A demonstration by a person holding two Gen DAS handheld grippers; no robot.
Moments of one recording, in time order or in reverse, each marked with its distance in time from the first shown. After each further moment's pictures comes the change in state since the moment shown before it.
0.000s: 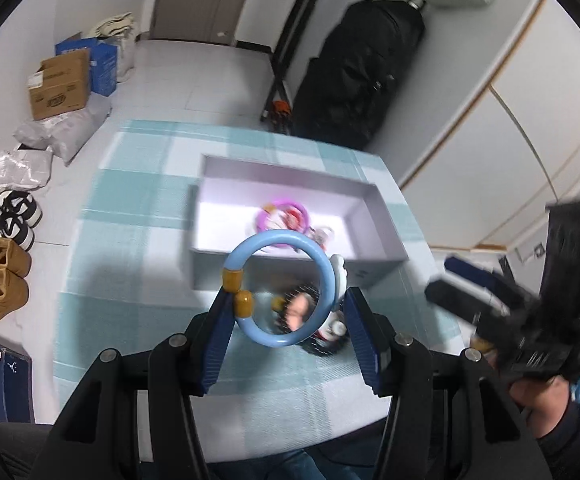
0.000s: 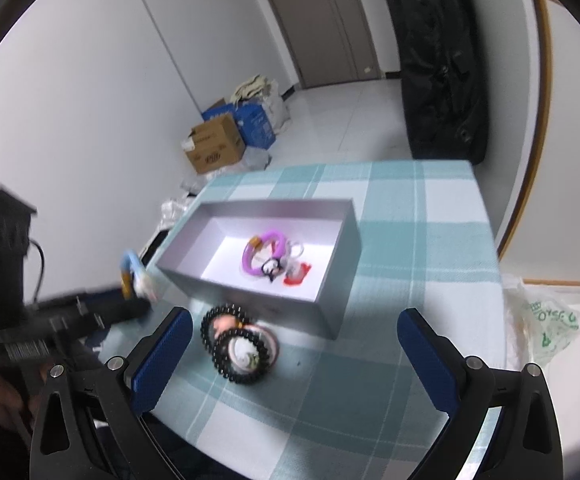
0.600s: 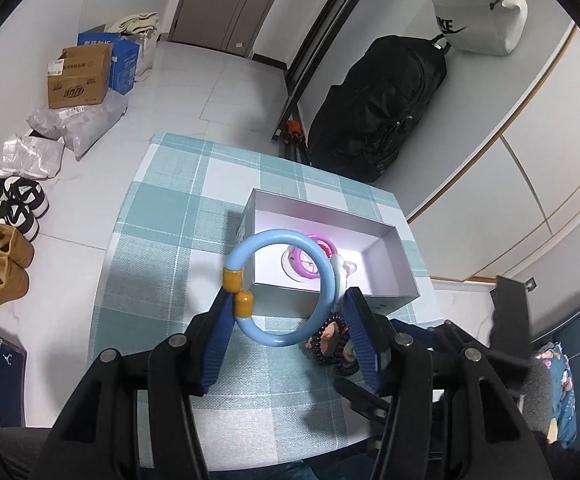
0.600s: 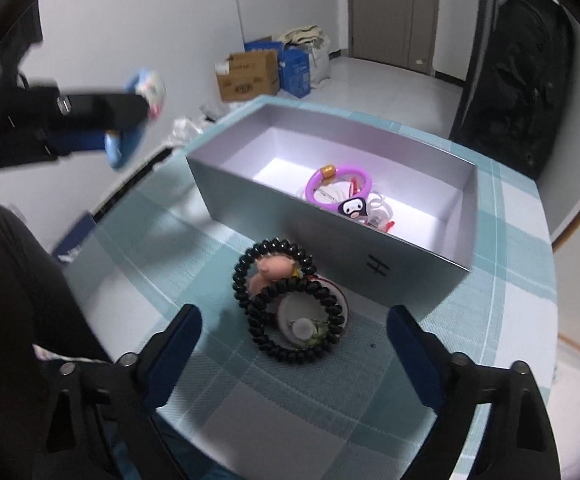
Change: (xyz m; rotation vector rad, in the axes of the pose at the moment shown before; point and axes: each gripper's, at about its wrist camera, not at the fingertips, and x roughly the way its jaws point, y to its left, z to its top) left arm -0.019 0.035 0.013 -0.086 -0.057 -0.034; right arm 0.064 0.070 -0.035 -0.319 0.147 -0.094
